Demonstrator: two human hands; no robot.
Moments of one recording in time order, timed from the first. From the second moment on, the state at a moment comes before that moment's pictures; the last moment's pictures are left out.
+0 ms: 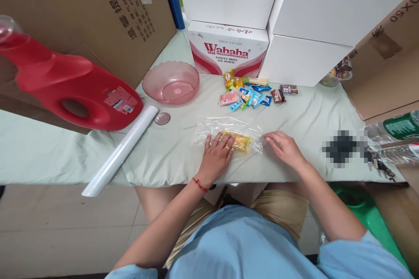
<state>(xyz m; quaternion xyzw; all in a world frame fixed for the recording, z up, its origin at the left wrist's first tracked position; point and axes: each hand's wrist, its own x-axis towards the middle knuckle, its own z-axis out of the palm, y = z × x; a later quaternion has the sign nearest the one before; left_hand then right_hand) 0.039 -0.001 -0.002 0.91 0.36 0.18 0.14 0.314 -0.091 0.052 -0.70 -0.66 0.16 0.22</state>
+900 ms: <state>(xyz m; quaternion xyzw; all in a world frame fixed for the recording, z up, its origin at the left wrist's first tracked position) 0.039 -0.004 -0.004 0.91 0.36 0.18 0.11 0.238 -0.020 0.071 -0.62 -0.78 0.12 -0.01</state>
